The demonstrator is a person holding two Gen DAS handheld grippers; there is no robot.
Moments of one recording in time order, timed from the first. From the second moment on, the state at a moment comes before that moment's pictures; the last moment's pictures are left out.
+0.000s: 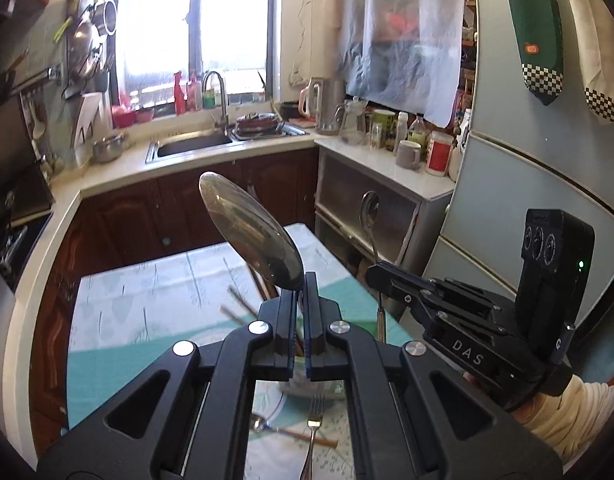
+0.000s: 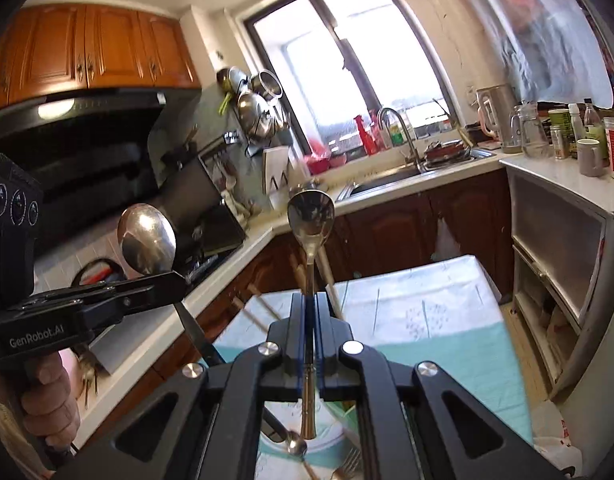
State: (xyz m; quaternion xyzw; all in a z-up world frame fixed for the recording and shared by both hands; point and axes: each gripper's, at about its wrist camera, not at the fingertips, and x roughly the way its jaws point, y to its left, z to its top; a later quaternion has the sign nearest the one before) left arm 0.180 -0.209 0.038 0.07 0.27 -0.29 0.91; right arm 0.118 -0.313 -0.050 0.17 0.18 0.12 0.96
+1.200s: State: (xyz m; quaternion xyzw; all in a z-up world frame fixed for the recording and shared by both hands) left arm 0.231 -0.222 -0.070 0.11 0.34 -0.24 0.90; right arm 0.154 -0.310 -0.121 0.14 0.27 0.15 0.94
